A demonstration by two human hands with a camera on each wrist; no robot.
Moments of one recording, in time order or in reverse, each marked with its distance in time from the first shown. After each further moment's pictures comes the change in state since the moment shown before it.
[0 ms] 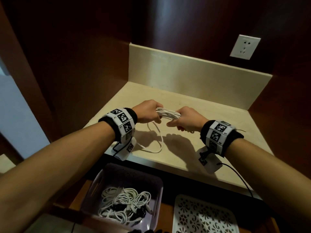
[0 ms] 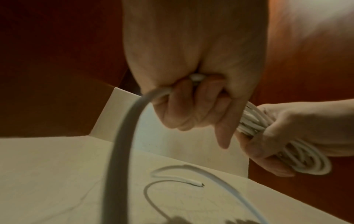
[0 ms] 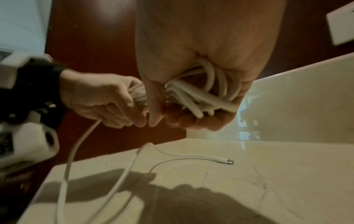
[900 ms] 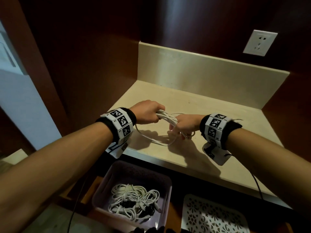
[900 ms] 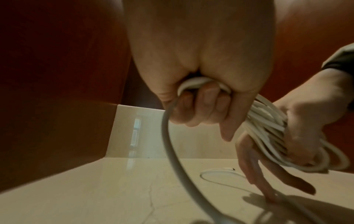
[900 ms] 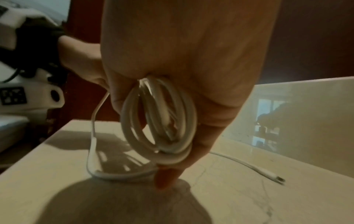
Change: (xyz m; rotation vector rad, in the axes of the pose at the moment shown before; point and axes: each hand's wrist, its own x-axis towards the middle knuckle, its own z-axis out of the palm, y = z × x) left_hand -0.020 -0.022 -0.014 0.309 0.008 0.096; right_hand 0.021 -0.018 0.022 -0.109 -0.398 0.016
